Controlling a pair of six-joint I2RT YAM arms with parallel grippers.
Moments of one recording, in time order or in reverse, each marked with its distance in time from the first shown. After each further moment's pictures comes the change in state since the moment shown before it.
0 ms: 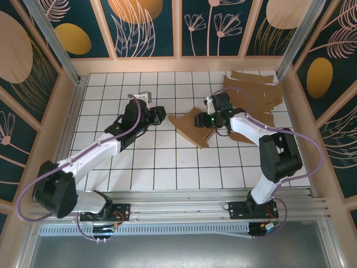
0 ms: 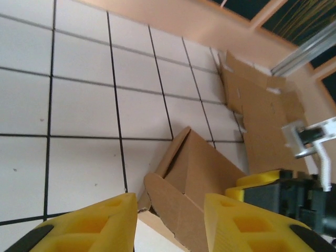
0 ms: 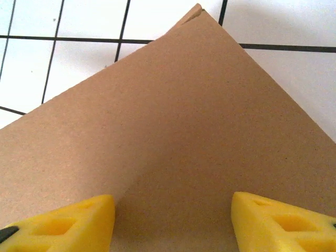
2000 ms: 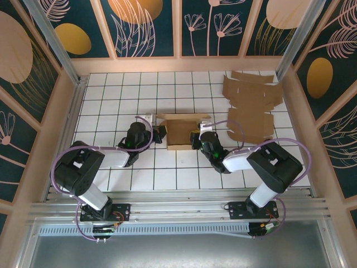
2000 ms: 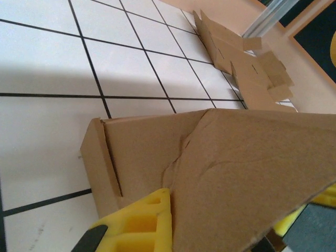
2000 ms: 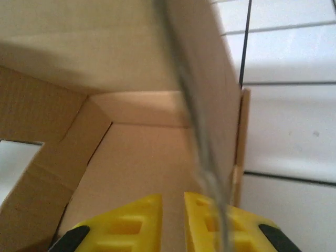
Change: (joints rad) left arm 0.016 0.201 -0.441 0.782 0.176 0.077; right arm 0.350 -0.078 -0.632 1.041 0.543 0.110
